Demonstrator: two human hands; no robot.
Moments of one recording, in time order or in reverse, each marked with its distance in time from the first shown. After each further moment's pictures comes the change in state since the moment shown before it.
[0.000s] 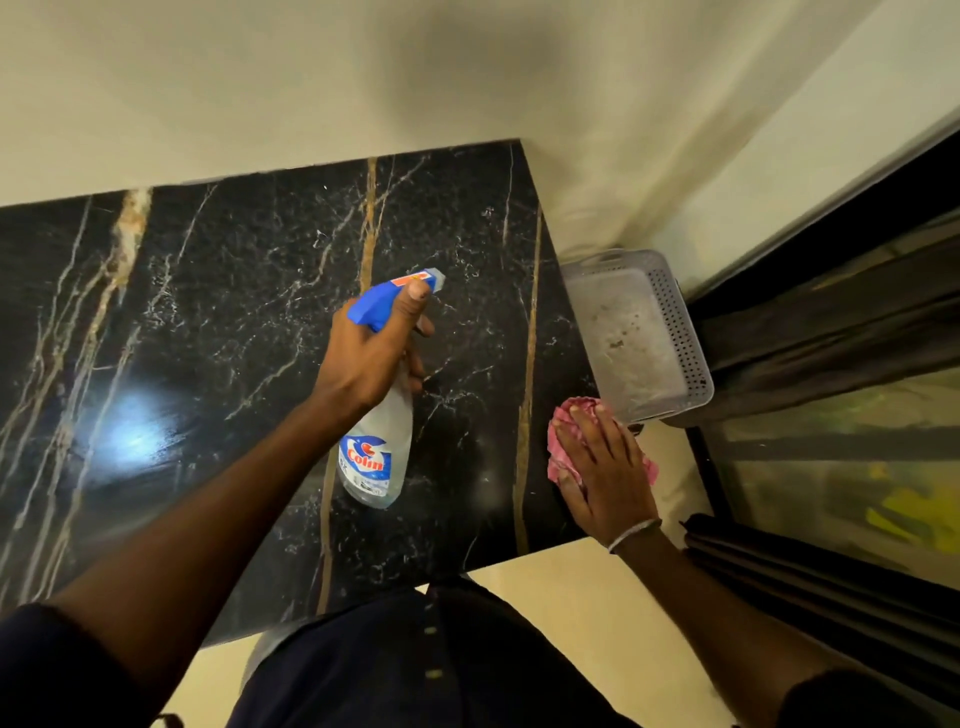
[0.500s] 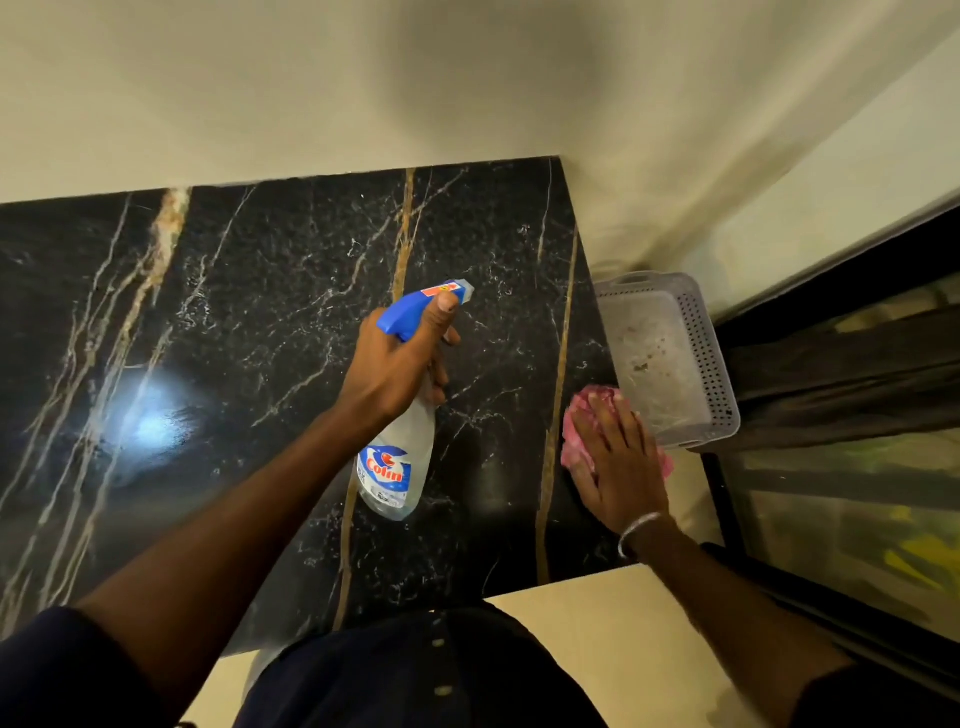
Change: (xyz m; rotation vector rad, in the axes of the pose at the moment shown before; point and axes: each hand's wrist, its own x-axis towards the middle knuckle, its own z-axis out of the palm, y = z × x) left_hand 0.014 -0.006 -0.015 -0.037 0.022 -0.052; right_hand 0.053 -0.002 -0.009 -0.001 -0.002 0.004
